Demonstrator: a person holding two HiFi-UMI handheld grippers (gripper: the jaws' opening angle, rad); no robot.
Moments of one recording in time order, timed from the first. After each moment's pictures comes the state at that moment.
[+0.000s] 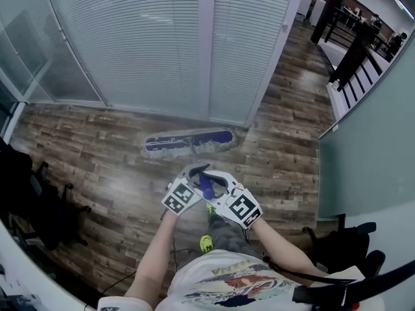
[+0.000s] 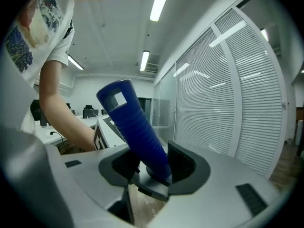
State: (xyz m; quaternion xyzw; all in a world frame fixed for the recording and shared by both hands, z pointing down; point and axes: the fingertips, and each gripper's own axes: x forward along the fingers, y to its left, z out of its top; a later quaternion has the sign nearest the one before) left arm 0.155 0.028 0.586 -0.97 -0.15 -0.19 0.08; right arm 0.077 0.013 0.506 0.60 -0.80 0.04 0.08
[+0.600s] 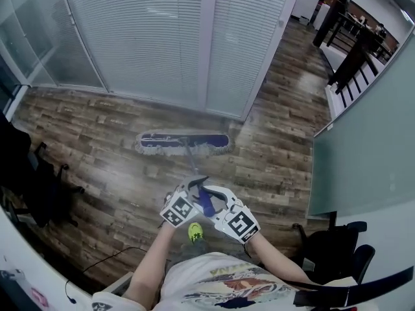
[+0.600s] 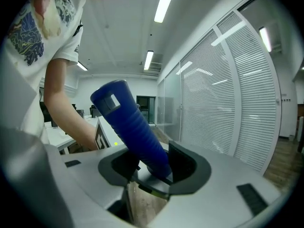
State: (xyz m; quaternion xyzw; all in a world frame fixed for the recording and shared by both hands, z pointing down) left arm 0.067 0.173 0.604 -0.97 -0.15 -0.20 0.07; right arm -0.009 0.160 0.524 0.59 -0.80 0.06 0.09
